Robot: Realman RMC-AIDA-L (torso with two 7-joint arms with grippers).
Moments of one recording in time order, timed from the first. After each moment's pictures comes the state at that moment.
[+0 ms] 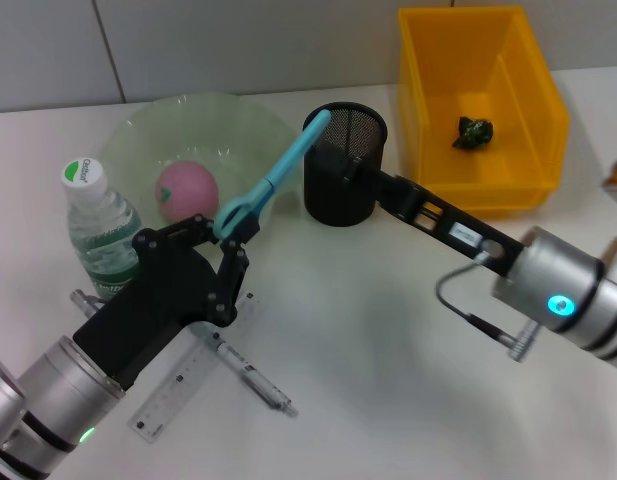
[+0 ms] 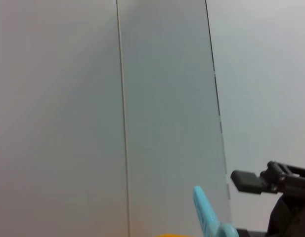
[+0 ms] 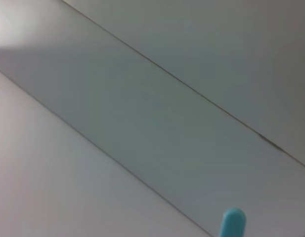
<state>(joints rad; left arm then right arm) -0.55 -2.08 0.52 -0.27 1.52 1.60 -0.14 0.63 2.09 -0.64 0.07 -1.44 -1.59 1.34</state>
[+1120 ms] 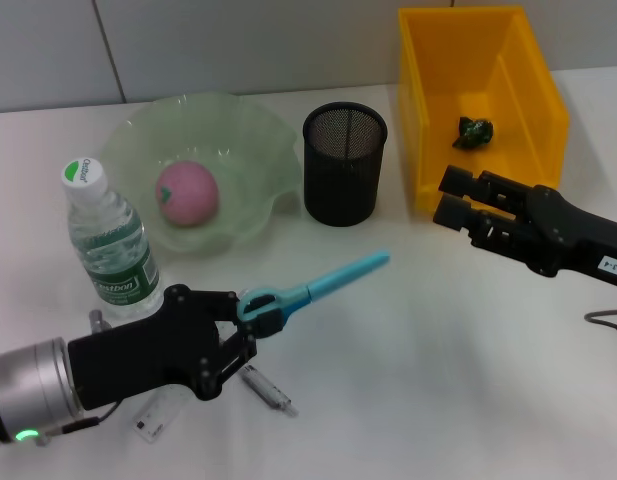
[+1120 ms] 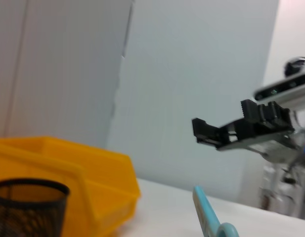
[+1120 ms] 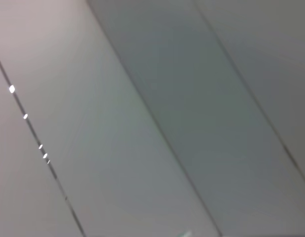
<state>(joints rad) -0.48 -2.07 1.02 0.27 1.56 1.58 -0.91 0.40 2.04 -0.64 -0.43 -1.64 -1.81 1.35</state>
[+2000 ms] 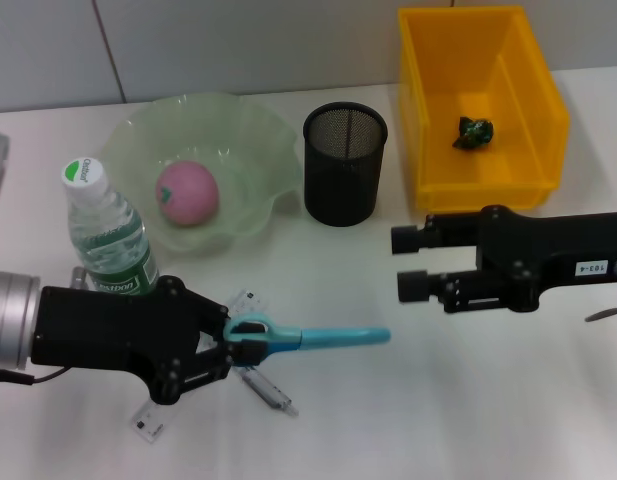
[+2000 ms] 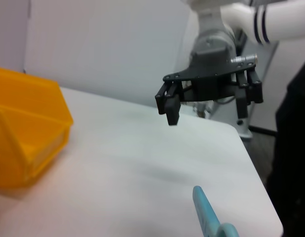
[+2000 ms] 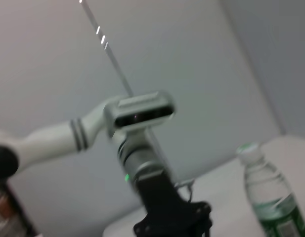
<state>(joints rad) -0.47 -2.05 1.13 0.90 1.86 1.71 -1.51 0.56 2.04 -0.64 -0.68 -1.96 -1.93 1.55</state>
